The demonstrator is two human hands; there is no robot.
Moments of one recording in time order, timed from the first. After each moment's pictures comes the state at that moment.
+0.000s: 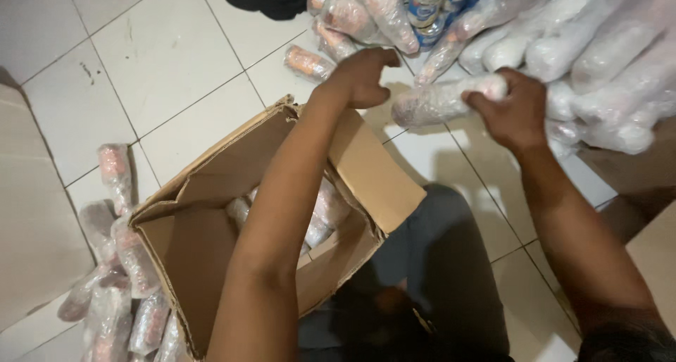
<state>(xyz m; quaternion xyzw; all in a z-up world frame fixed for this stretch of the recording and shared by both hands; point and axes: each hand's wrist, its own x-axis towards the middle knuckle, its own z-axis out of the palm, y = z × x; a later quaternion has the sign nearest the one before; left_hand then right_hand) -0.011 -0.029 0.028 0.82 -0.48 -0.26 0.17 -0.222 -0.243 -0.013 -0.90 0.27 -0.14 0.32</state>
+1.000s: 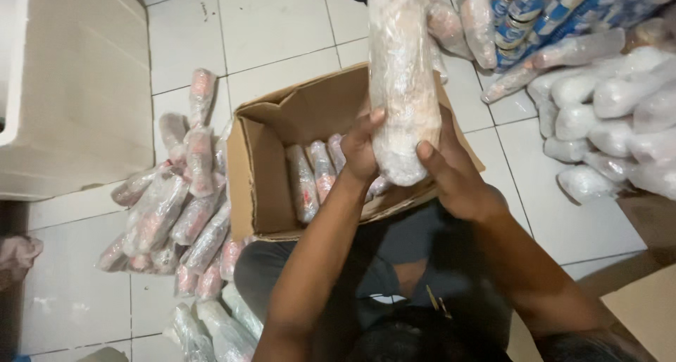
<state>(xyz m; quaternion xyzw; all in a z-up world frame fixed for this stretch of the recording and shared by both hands) -0.201 0.136 0.096 0.16 -0.17 -0.22 0.95 -0.284 -0.006 0.142 -0.70 -0.13 0.03 0.70</state>
